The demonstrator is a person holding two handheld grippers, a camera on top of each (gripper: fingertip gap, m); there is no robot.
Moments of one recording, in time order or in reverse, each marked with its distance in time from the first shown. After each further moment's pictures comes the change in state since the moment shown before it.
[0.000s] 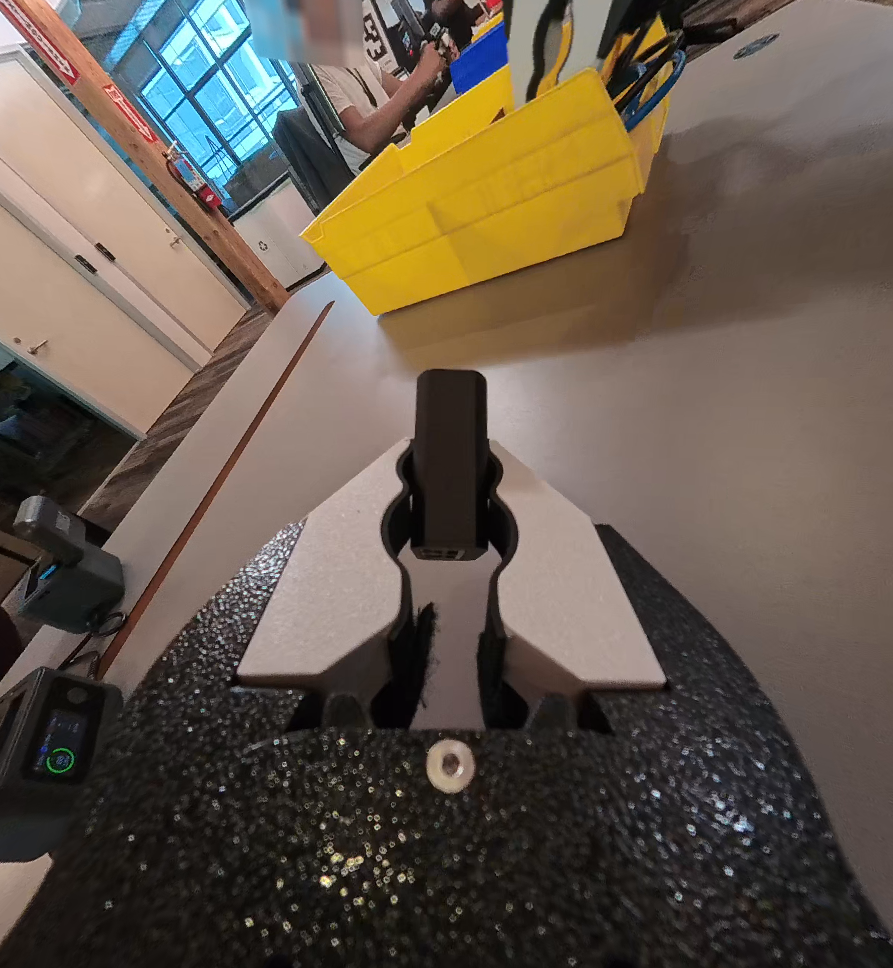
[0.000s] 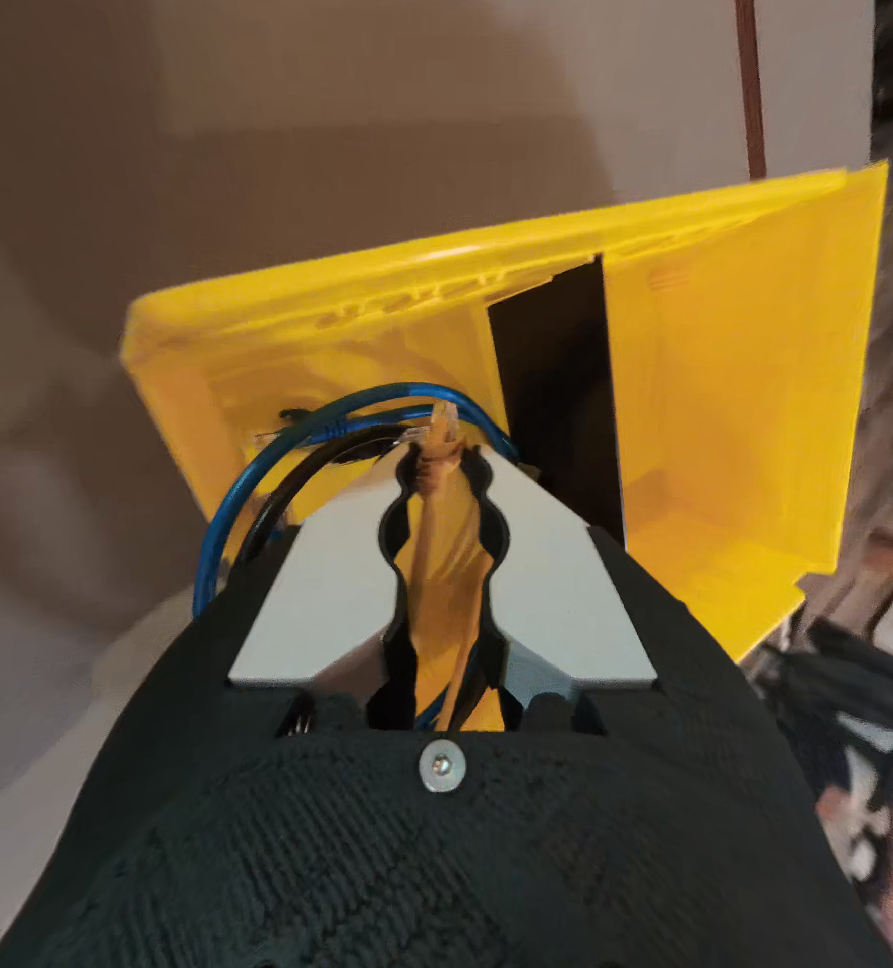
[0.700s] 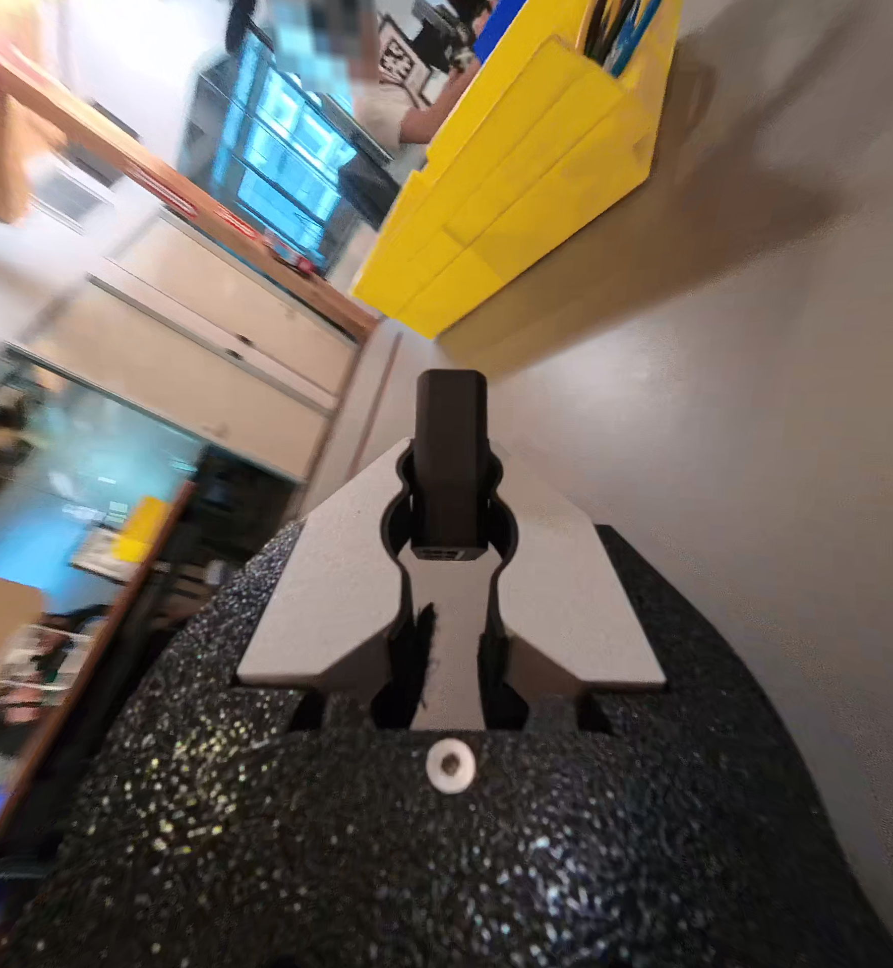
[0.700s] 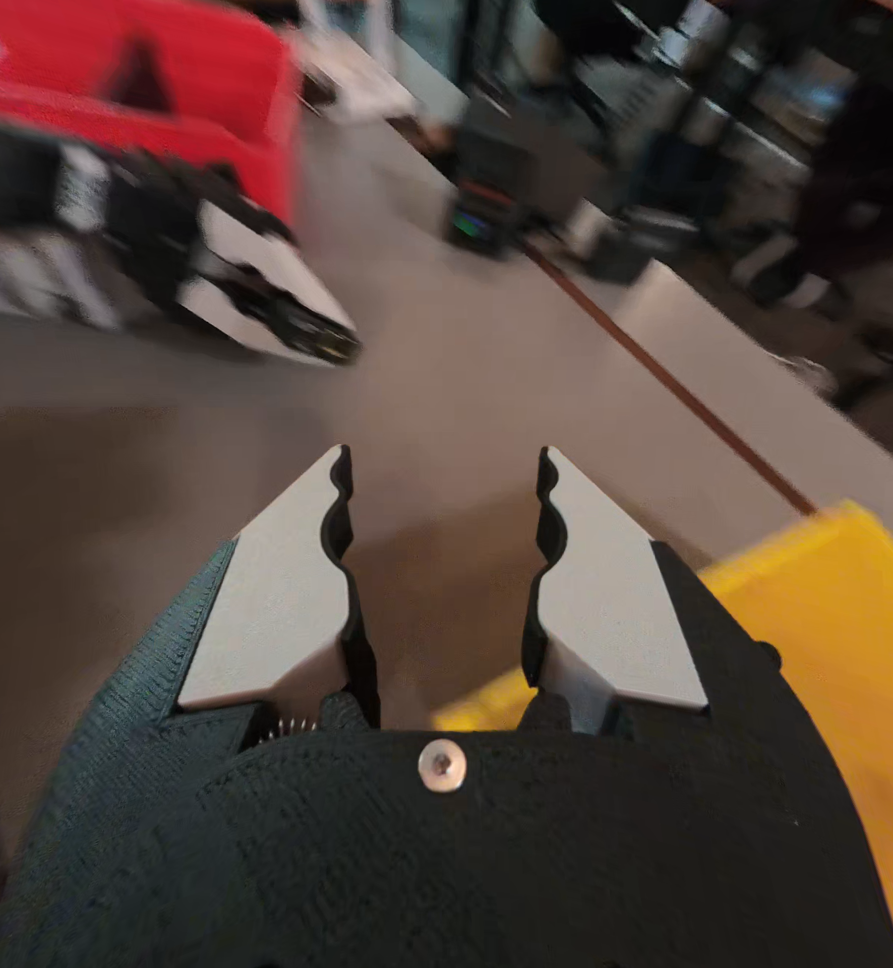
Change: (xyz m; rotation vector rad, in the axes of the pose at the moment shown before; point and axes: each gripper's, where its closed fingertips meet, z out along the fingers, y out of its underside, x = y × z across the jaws) left arm 0.005 -0.019 0.002 -0.020 -0.150 0.358; right arm -0.036 -0.162 -0.092 0.679 -0.153 0.296
